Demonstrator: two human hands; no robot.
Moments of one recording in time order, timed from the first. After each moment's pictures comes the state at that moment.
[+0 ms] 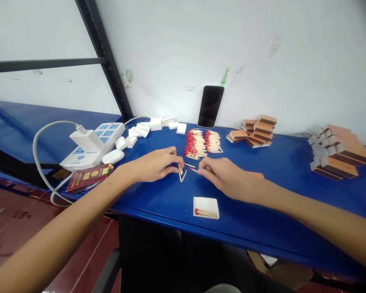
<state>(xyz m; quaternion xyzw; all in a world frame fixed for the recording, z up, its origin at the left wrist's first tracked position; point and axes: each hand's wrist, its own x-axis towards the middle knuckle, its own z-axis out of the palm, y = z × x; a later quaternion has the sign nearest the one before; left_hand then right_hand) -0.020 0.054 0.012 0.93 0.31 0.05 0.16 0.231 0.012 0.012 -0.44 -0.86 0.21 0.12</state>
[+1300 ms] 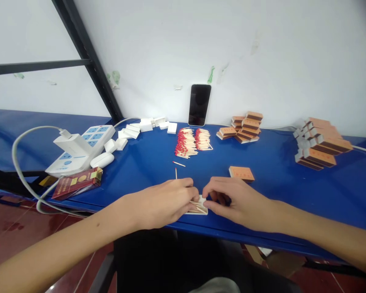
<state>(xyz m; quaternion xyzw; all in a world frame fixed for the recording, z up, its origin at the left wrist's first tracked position) 0.035 -0.021 0.020 0.94 0.26 0.00 0.22 0.264 -0.039 0.006 -0.39 -0.86 0.29 0.17</state>
